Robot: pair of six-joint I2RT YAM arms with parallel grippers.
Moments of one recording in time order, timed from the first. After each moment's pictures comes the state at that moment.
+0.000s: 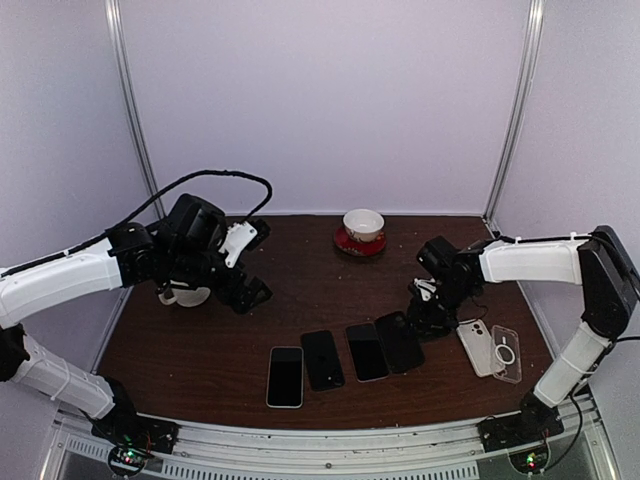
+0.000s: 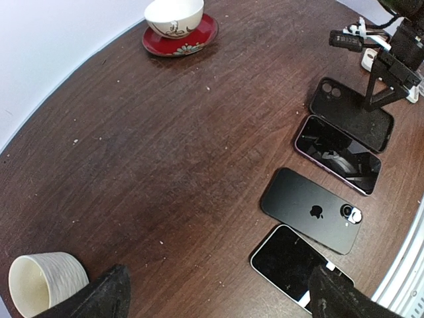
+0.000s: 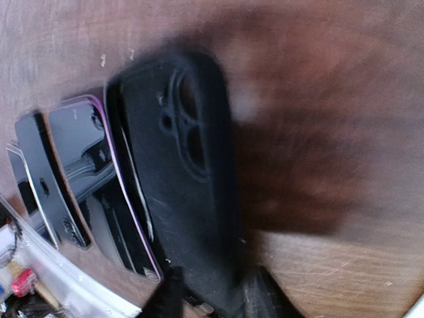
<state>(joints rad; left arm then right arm) -0.81 1.28 1.09 -0.58 -0.02 0.03 0.56 1.62 0.96 -0.69 -0.35 0.57</state>
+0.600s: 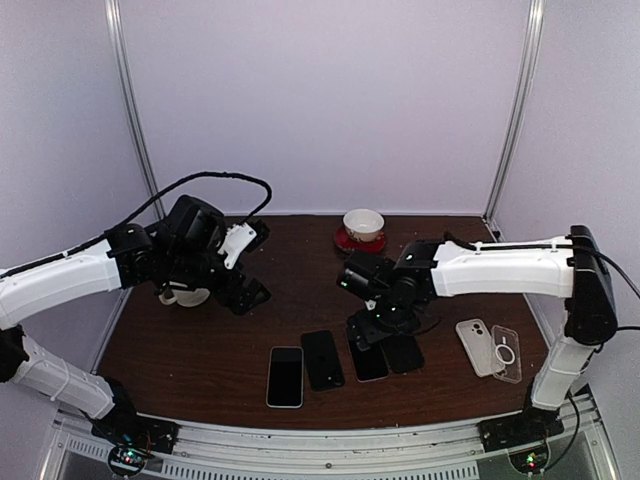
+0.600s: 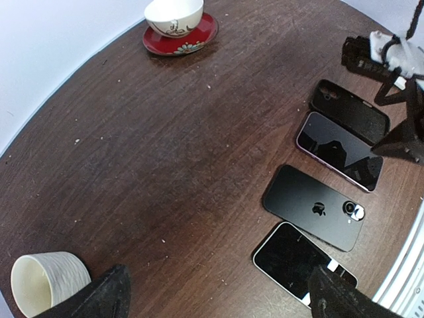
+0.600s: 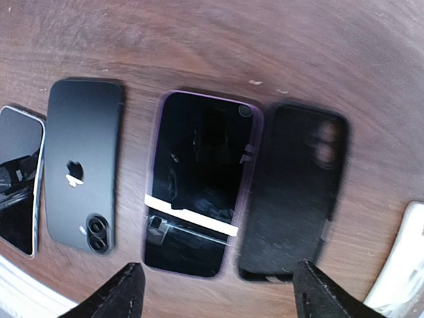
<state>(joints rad) -0.81 1.27 1.08 -0.58 -0.02 0.05 1.01 1.72 1.33 -0.94 0.21 0.65</state>
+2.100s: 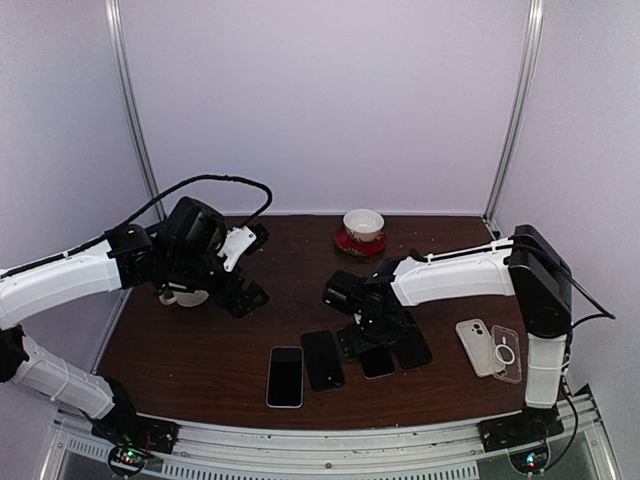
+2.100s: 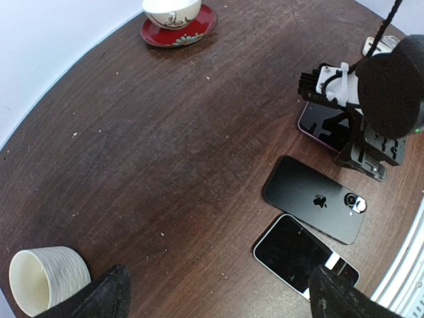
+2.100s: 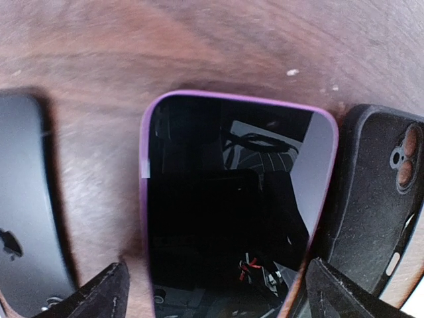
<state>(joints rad) -0.81 1.27 1.07 -0.60 -0.02 0.05 1.00 1.99 1.39 -0.88 0.20 0.71</state>
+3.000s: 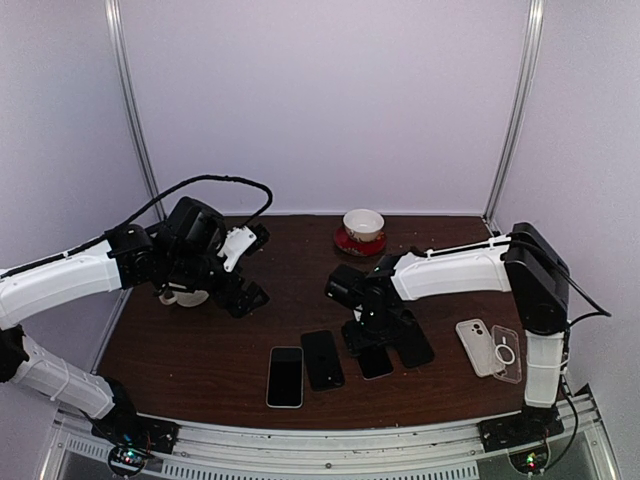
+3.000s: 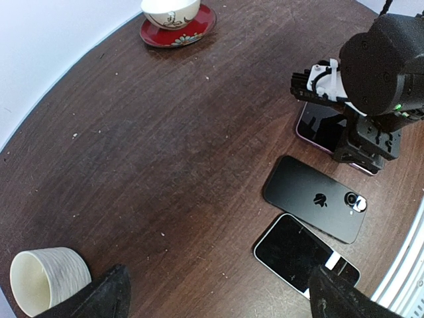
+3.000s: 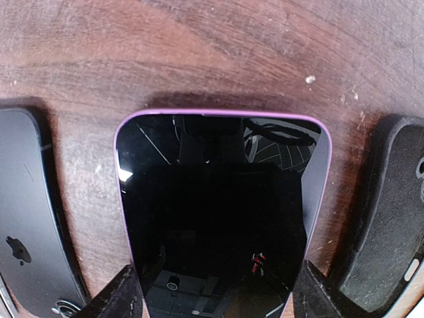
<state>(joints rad) -0.81 1.27 1.07 -0.60 -0.02 0.06 0.96 2.01 1.40 -0.87 0.11 0.68</state>
